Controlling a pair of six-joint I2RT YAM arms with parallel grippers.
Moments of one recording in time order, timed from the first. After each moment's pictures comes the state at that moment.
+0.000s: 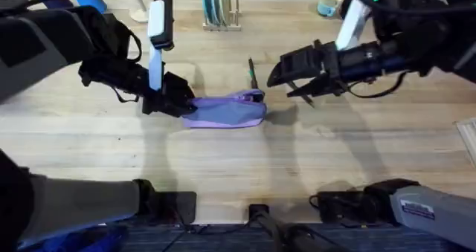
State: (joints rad) left arm 0.15 1.54 0.95 -1.10 0.74 1.54; right arm 0.19 1.32 0.98 -0.84 -0.84 0.24
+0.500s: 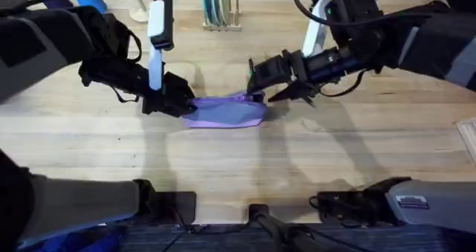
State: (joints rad) left arm 0.15 1.54 0.95 -1.10 0.74 1.54; right arm 0.31 1.50 0.98 -0.69 -0.85 0.28
